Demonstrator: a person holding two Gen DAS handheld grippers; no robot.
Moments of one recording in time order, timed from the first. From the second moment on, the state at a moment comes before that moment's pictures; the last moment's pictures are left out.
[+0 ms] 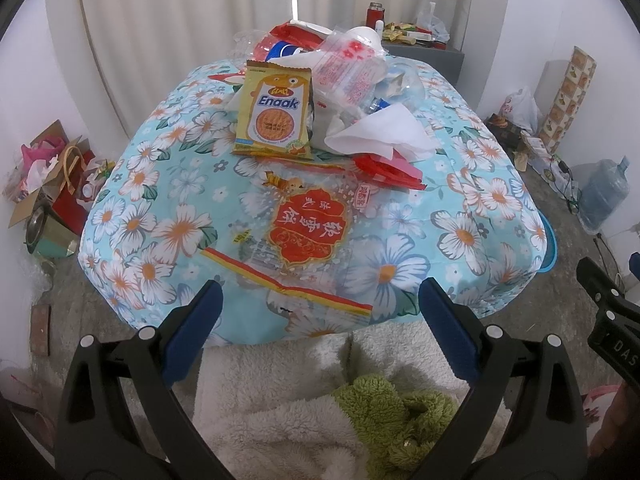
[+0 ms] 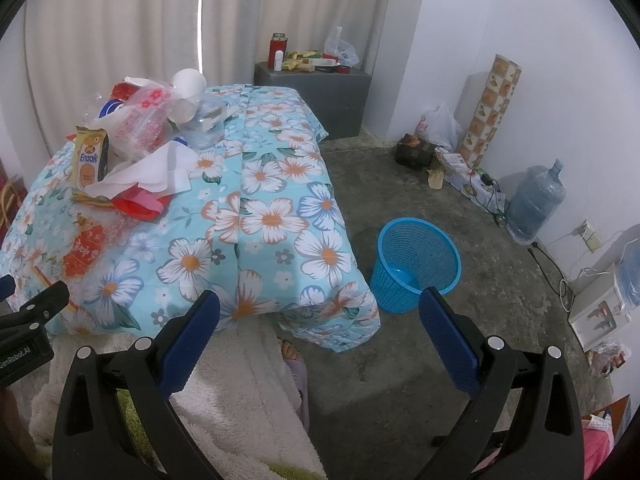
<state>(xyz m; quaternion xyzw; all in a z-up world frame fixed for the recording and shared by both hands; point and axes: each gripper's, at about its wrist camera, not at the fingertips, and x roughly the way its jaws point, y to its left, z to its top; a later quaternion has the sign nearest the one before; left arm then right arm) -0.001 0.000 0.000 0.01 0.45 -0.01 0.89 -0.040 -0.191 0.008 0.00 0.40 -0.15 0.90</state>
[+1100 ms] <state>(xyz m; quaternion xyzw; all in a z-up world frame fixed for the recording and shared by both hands) -0.005 0.017 -0.010 0.01 0.45 -0.01 0.89 -0.041 -0.191 0.008 0.00 0.40 -0.15 0.90</state>
